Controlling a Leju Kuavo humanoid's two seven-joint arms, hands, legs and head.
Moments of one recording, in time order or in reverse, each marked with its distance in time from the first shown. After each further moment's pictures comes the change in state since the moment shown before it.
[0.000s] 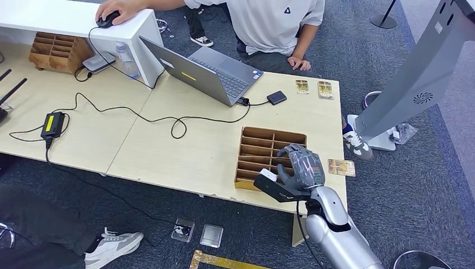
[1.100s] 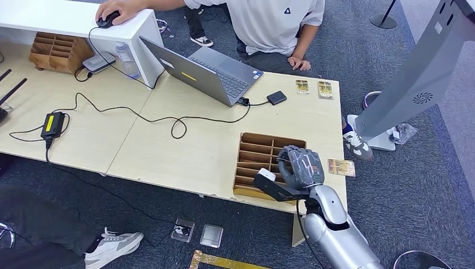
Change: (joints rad) left arm 0.004 0.000 0.003 0.000 -0.006 0.006 -0.018; right arm -0.010 0.014 -0.003 0.027 0.036 -0.019 0.001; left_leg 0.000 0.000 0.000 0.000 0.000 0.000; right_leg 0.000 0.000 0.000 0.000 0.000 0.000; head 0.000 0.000
